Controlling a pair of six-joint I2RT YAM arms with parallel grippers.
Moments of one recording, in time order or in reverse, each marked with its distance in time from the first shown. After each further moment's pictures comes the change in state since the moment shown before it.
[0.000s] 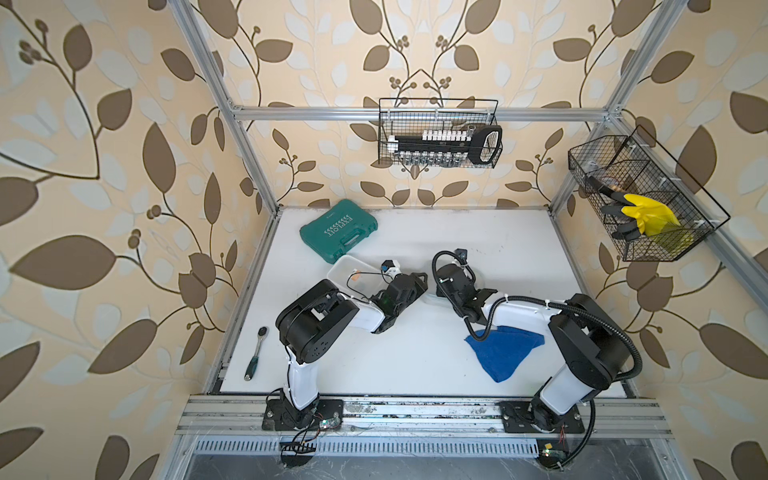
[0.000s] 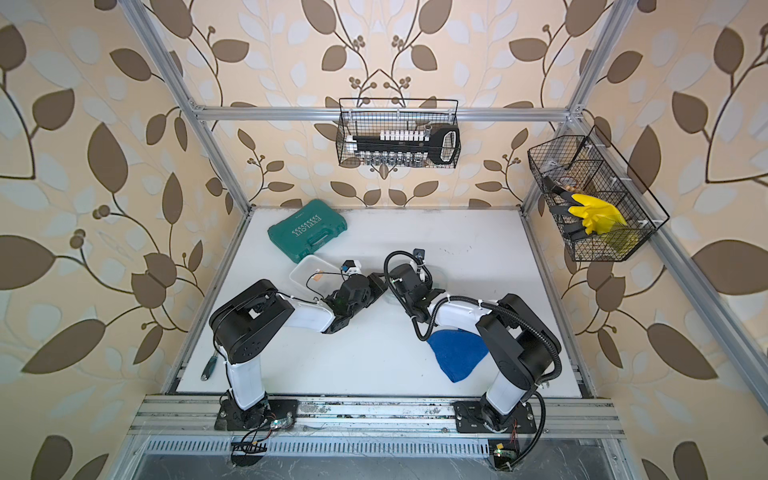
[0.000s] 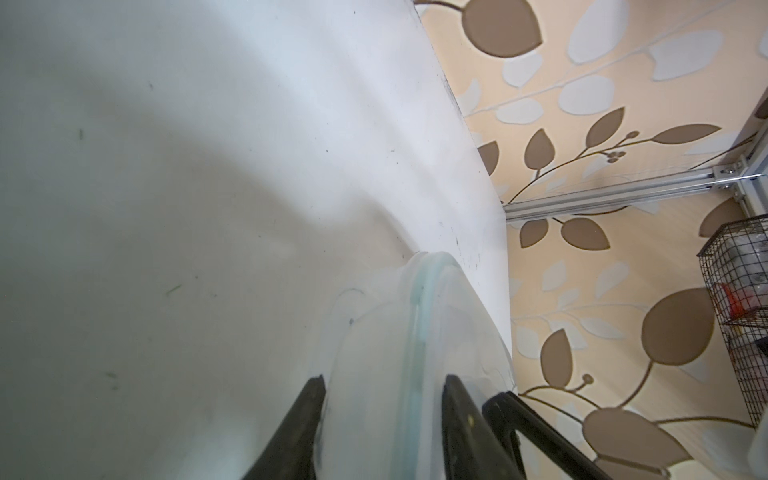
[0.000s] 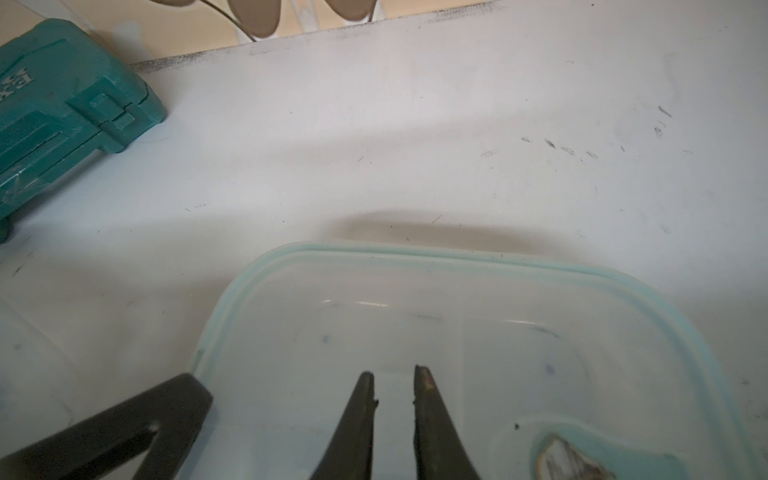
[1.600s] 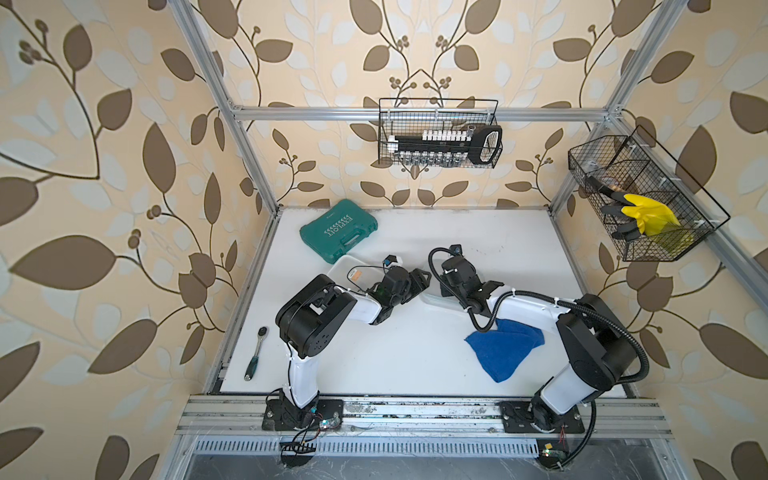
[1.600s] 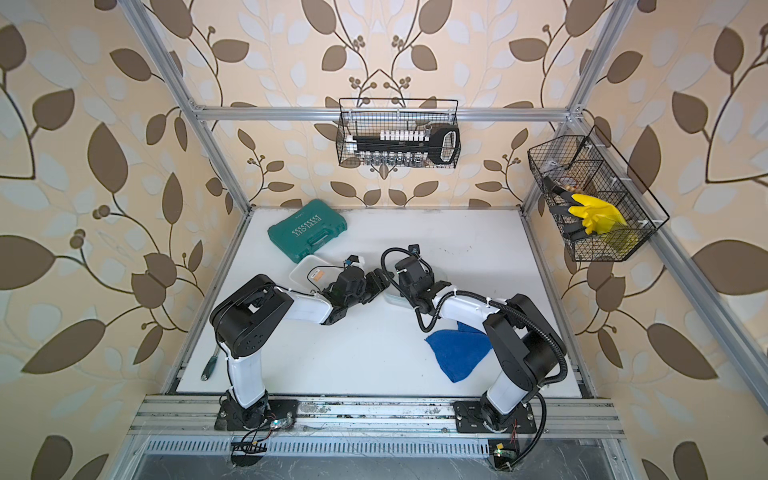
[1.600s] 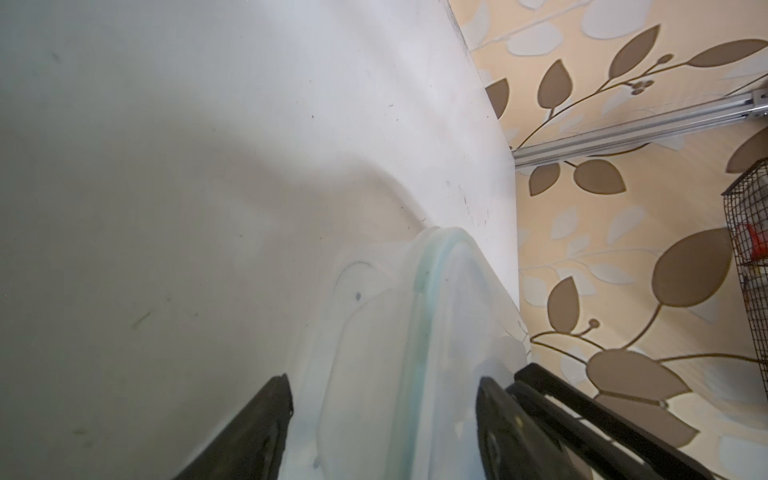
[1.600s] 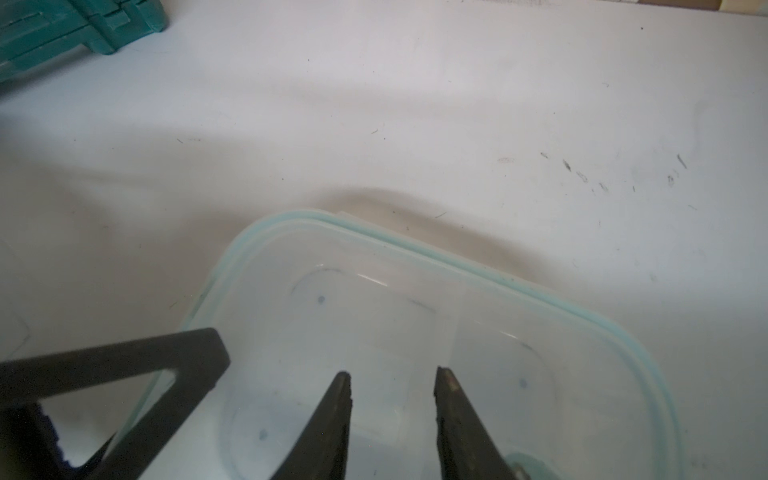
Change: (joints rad) left arm 0.079 0.038 0.042 -0.024 0.232 0.060; right arm -0.060 -0.034 0.057 -0.116 -0.111 -0.235
